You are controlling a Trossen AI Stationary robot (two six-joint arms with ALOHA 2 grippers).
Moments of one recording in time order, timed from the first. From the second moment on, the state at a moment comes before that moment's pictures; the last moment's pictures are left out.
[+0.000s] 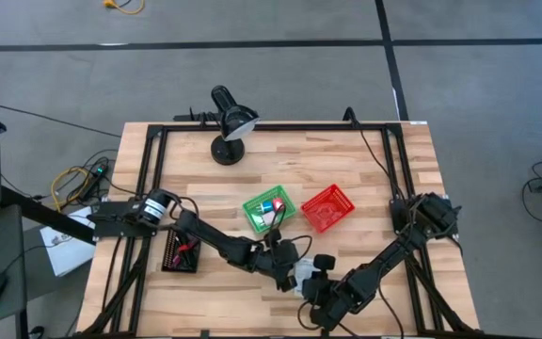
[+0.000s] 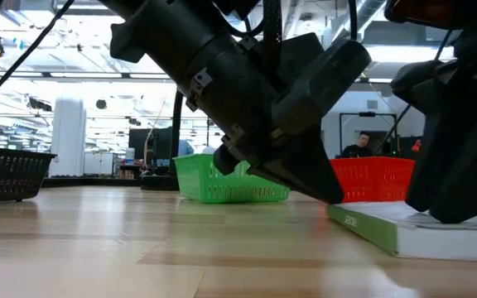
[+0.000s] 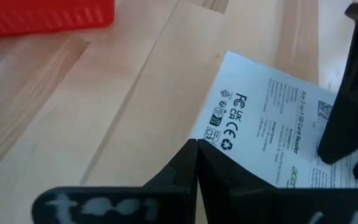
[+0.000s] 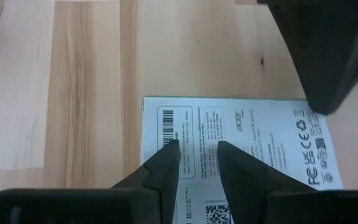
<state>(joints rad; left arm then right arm) -0.39 2.19 1.37 0.03 -0.39 -0.60 0.77 2.00 1.21 -0.44 0.47 0.68</state>
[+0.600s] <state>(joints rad) -0.47 2.19 1.39 -0.07 -0.38 -0.72 0.84 2.00 1.23 -0.73 0.56 0.91</state>
